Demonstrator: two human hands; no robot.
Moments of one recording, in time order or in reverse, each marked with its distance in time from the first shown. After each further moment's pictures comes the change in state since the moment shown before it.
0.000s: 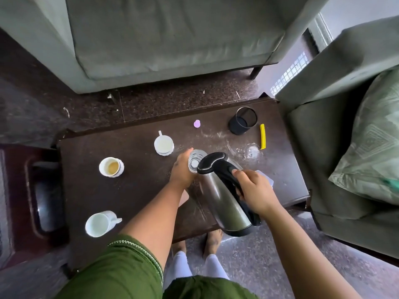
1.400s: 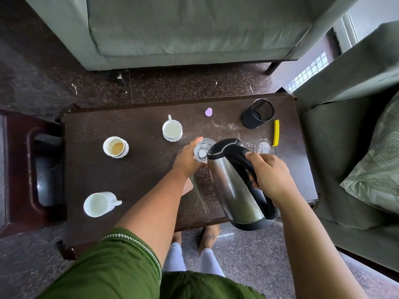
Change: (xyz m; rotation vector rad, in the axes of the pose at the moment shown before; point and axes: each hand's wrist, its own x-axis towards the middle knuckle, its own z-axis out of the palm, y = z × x) left_hand -0.008 -0.008 -0.006 -0.147 -0.056 -0.007; right_hand 0.007 -0.021 -0.002 -0.062 0.043 0.056
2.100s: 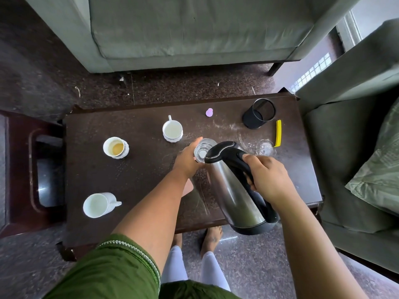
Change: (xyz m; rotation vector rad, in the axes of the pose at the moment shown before) left_hand 0.000 -0.001 0.003 -0.026 -0.019 0.000; right_hand 0.002 0.007 0.004 -0.023 -0.016 -0.037
